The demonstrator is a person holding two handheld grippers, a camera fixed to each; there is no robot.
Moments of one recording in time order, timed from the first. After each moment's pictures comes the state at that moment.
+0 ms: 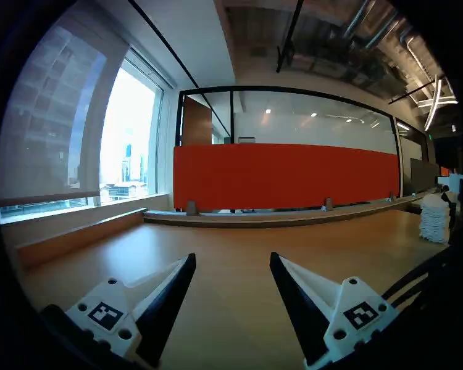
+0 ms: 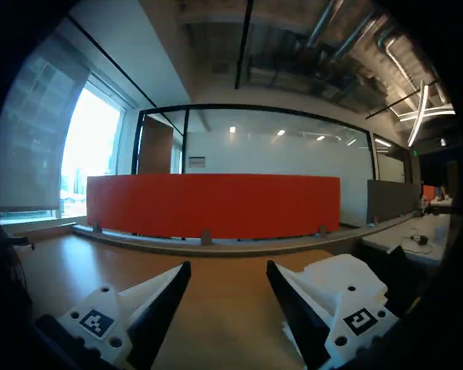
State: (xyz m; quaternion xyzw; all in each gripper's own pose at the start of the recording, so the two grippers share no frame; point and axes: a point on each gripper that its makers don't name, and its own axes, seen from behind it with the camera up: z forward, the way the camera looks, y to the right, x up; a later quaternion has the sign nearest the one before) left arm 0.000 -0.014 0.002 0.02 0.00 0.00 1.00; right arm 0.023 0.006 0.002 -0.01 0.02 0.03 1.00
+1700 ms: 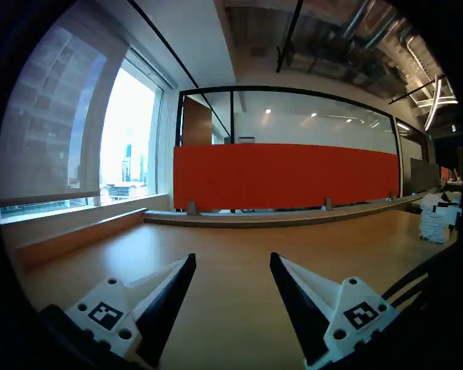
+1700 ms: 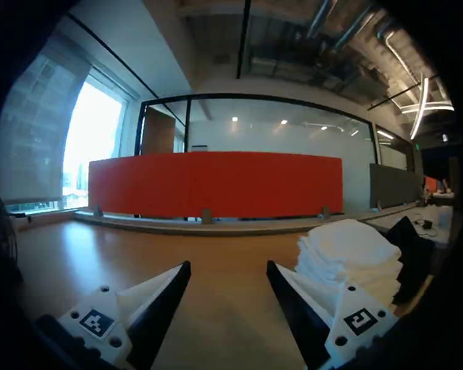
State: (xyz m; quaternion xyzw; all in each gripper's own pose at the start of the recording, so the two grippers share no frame) left arm 0.000 -0.014 0.002 0.02 0.00 0.00 1.00; right arm -0.047 0.007 0.004 0.00 0.00 0.03 1.00
